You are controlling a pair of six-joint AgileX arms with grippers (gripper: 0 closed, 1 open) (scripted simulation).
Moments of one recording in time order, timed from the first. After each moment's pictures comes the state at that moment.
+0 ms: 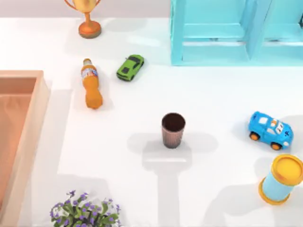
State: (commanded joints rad) left arm 0.30 1.40 0.97 -1.12 -0.02 0.31; right arm 0.00 0.00 0.00 0.00 0.00 0.00
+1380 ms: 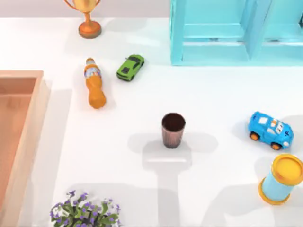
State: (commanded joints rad) left arm 0.29 1.40 1.37 -1.51 -0.02 0.31; right arm 0.00 0.00 0.00 0.00 0.00 0.00
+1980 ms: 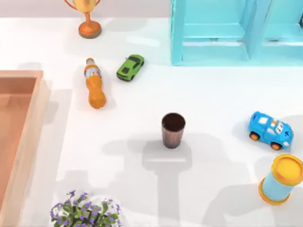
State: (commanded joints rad) left arm 0.07 1.68 1.66 -1.60 -0.02 0.09; right arm 0.00 0.00 0.00 0.00 0.00 0.00
